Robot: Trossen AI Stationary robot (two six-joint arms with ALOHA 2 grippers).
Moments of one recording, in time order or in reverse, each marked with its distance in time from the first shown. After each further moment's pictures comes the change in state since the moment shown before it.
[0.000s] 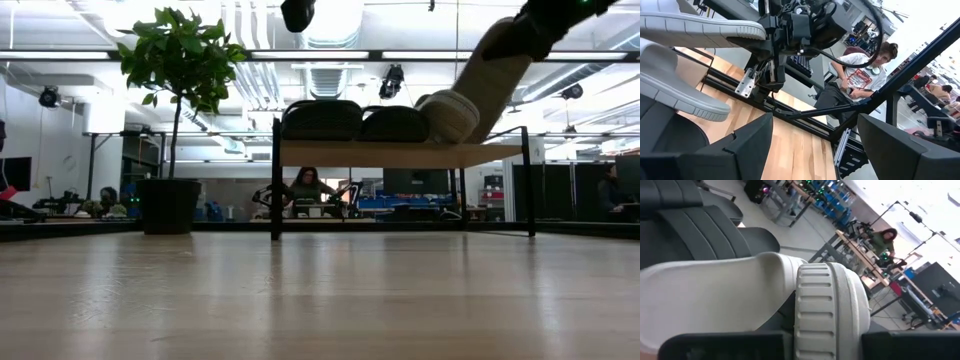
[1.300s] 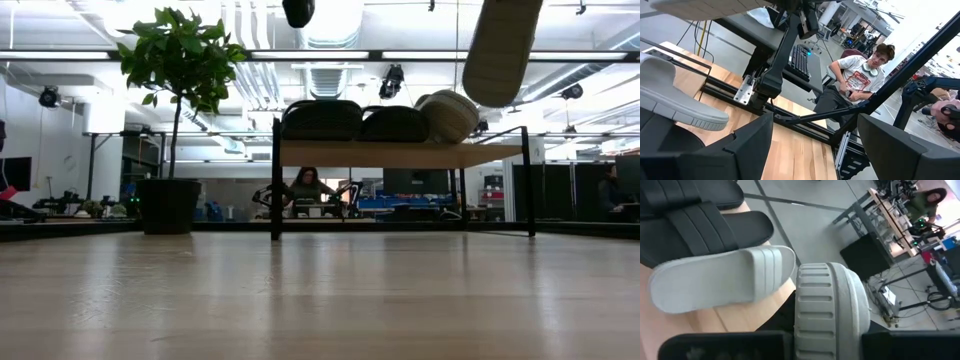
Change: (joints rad) left arm 0.000 0.000 0.010 0.016 0.000 0.027; right arm -0.076 0.382 0.903 -1.014 -0.217 0.357
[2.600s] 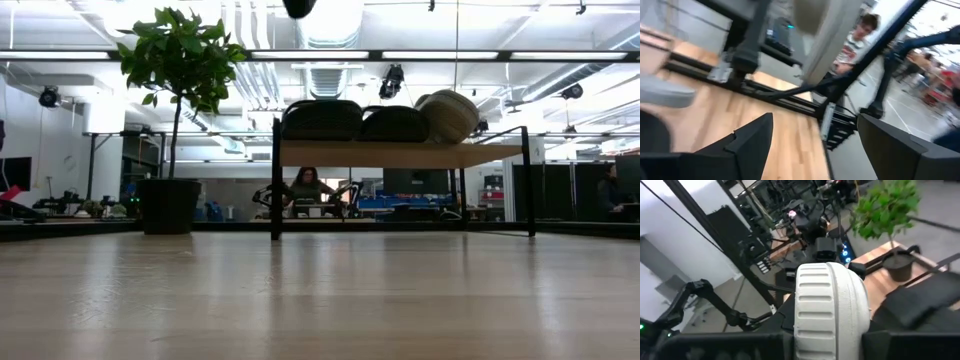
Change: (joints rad) left arm -0.066 -0.001 0.011 -0.082 0.082 0.049; right arm 0.000 -0.058 0.141 0.583 -0.822 0.484
